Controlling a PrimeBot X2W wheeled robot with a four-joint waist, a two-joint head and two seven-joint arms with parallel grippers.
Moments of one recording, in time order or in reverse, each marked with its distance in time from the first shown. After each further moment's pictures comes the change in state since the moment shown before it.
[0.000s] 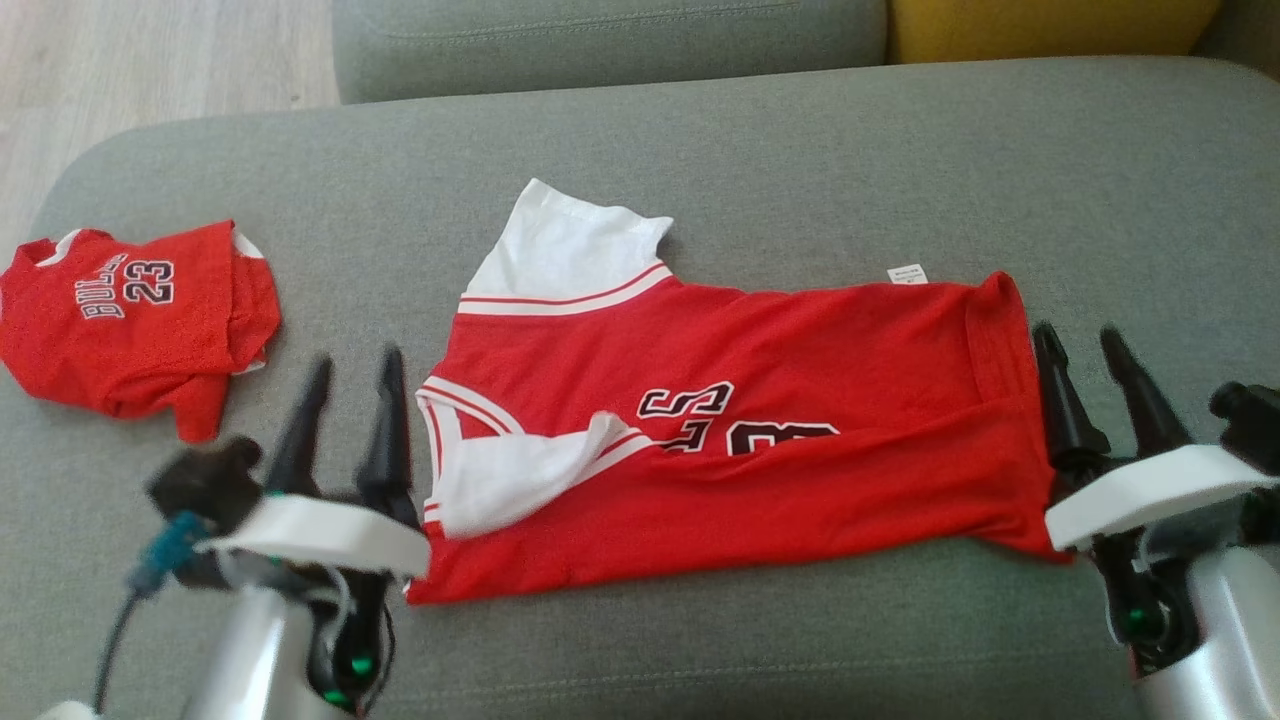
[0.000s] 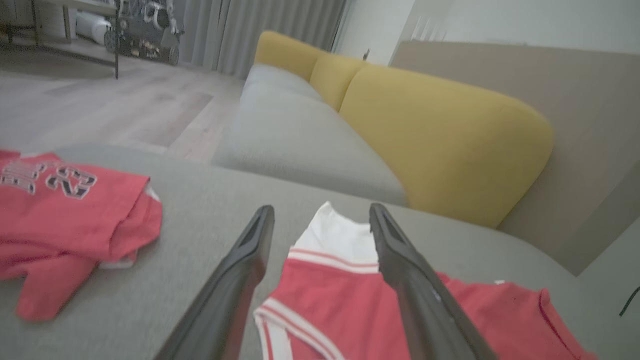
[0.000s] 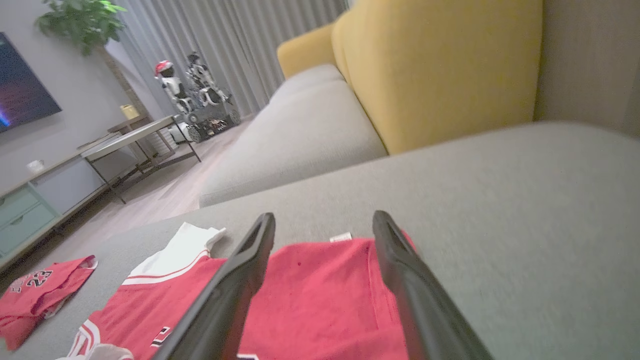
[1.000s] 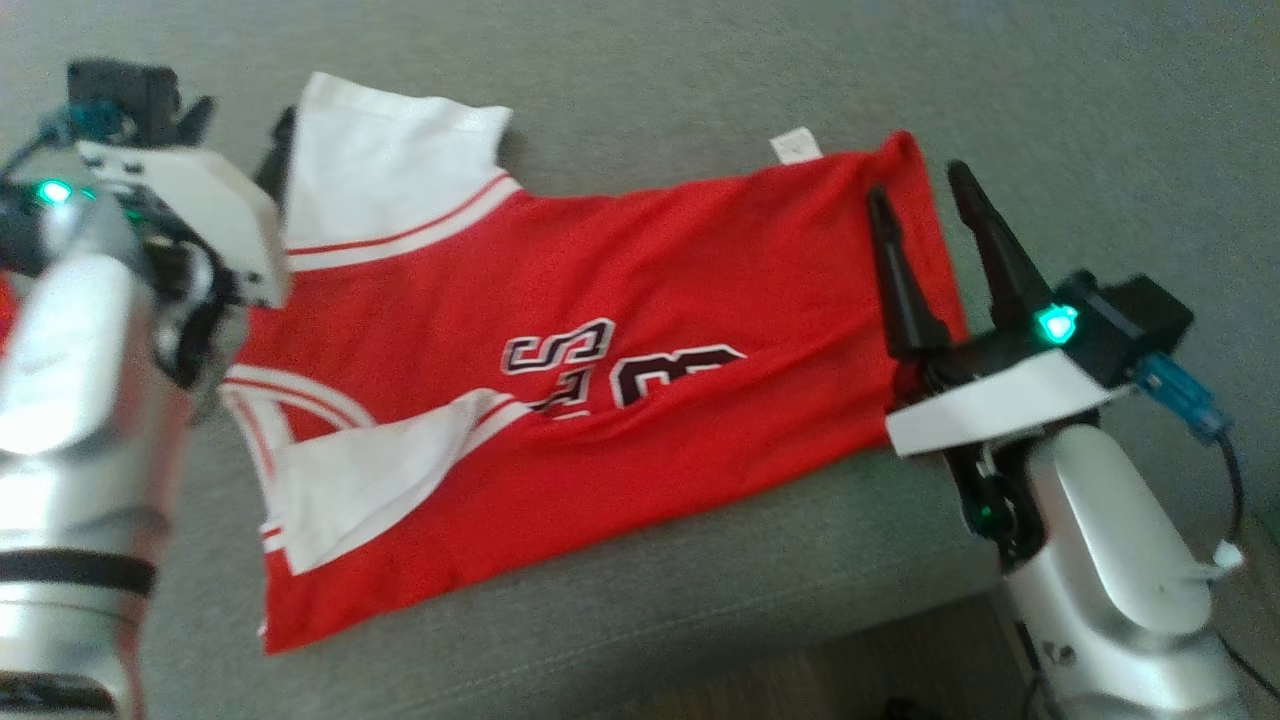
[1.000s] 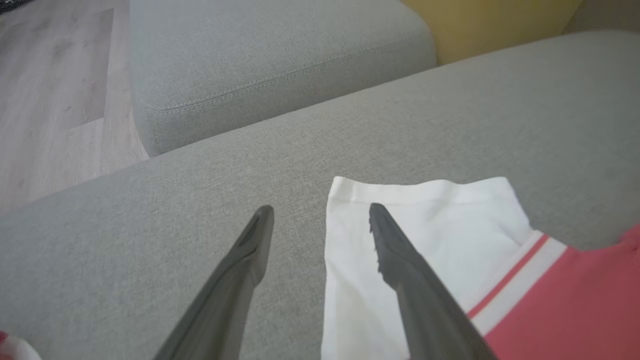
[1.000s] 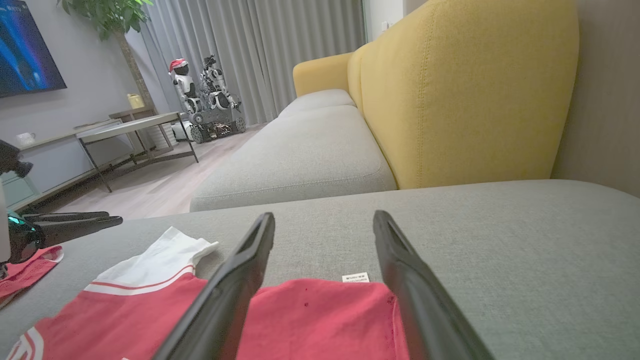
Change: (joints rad) left arm -0.625 0.206 -0.093 0.367 0.129 -0.052 0.353; right arm -0.214 0.079 0.245 -0.021 -0.231 0.000 -0.255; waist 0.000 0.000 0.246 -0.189
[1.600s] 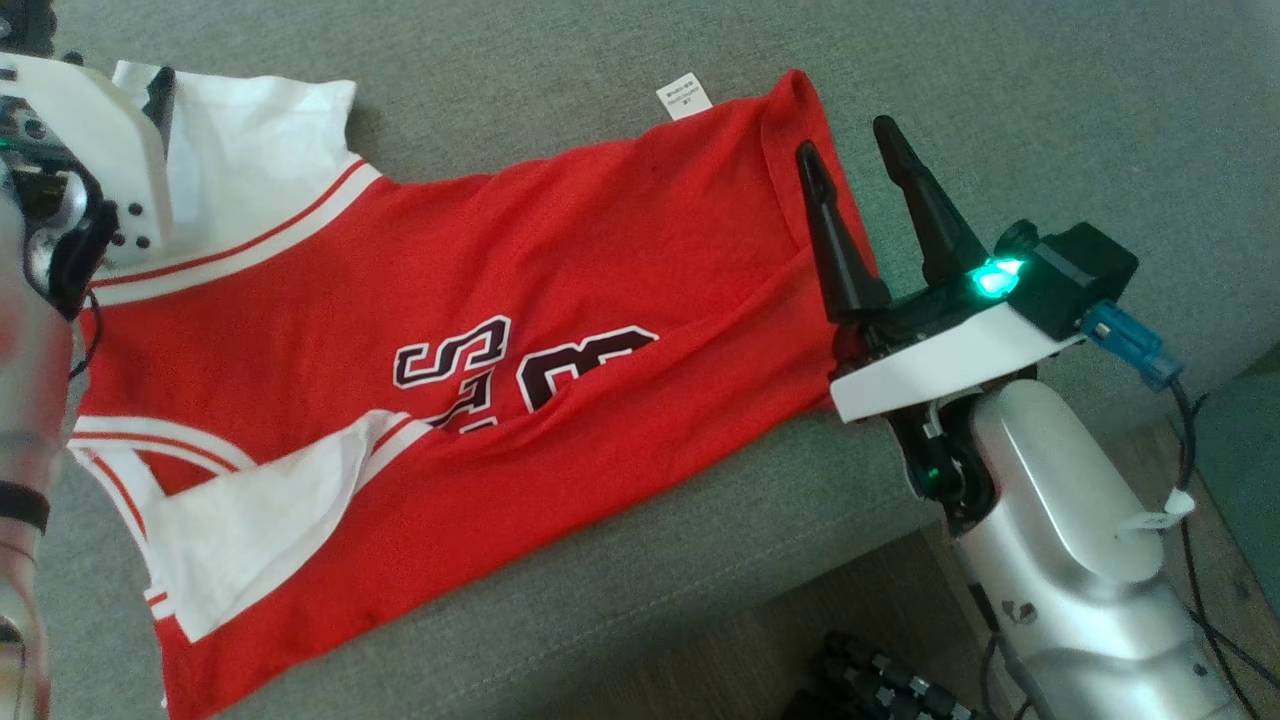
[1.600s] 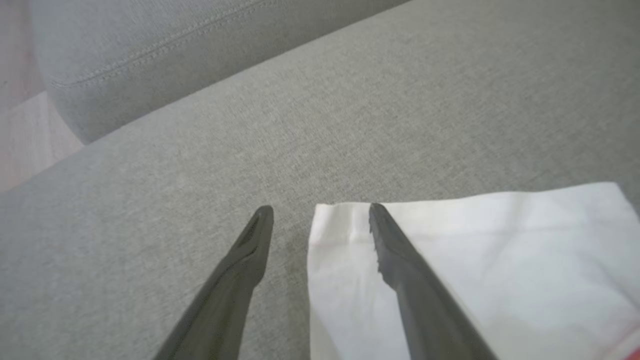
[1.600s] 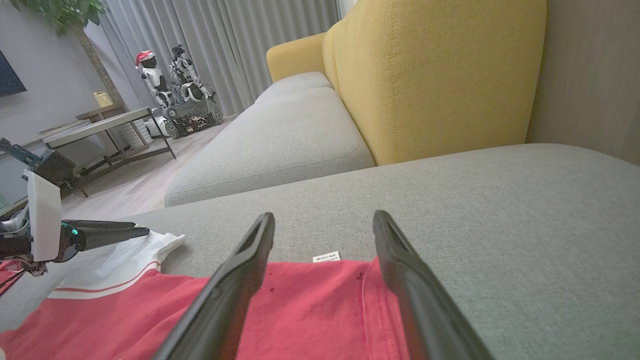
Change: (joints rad) left arm -0.208 0.146 -0.127 0.194 -0.030 -0.007 0.146; right arm -0.132 0.032 0.115 0.078 0.097 0.000 -0.017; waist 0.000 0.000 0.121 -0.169
